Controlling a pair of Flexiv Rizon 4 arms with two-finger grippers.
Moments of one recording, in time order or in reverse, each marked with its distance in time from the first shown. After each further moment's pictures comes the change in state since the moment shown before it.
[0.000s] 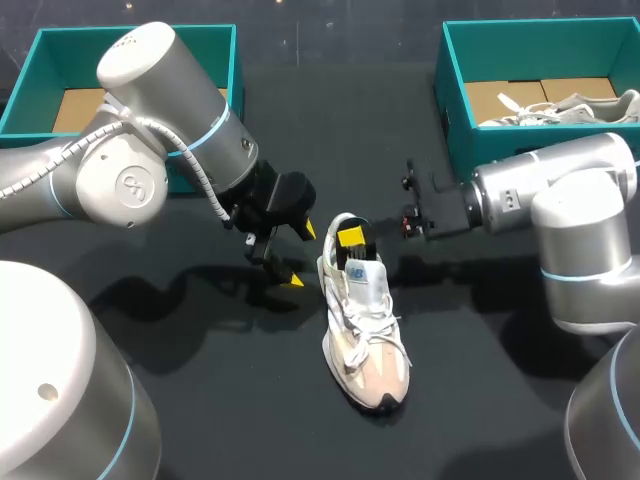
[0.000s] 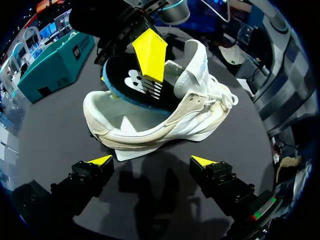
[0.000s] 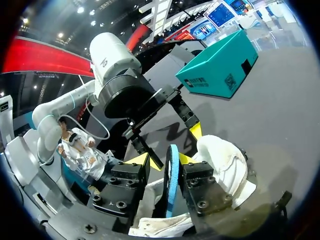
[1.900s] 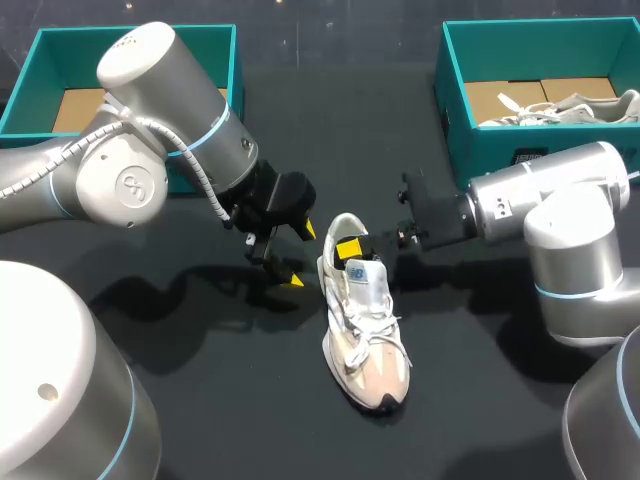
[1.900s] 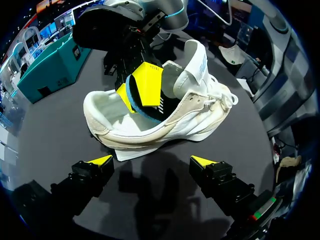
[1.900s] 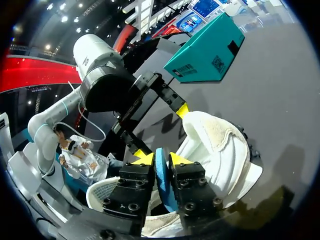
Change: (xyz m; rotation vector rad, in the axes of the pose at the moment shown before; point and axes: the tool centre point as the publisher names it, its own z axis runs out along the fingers) left arm 0.001 0.000 0.000 0.000 0.003 0.001; right arm -0.011 -0.020 0.009 0.038 -0.036 0.125
